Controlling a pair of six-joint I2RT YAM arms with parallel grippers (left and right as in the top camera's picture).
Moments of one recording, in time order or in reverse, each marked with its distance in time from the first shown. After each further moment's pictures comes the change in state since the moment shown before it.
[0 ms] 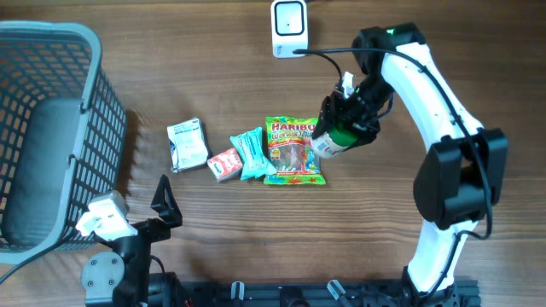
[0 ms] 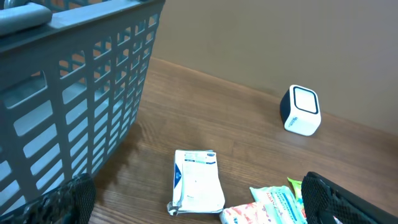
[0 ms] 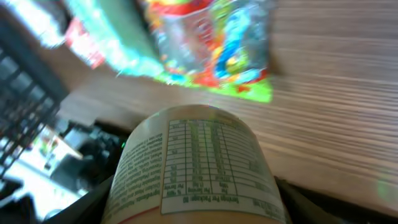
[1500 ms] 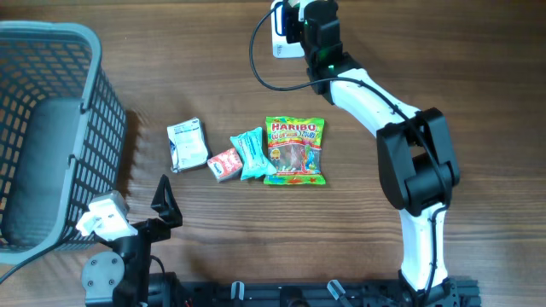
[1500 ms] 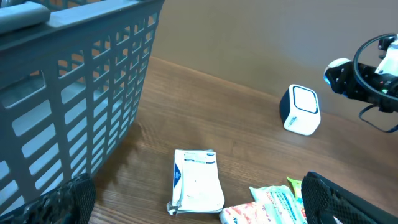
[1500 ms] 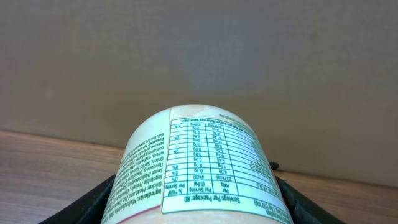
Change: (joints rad) left arm 0.000 0.000 -0.001 0.000 0.003 0.000; right arm 0.171 0.182 -0.150 1.950 0.808 -0.191
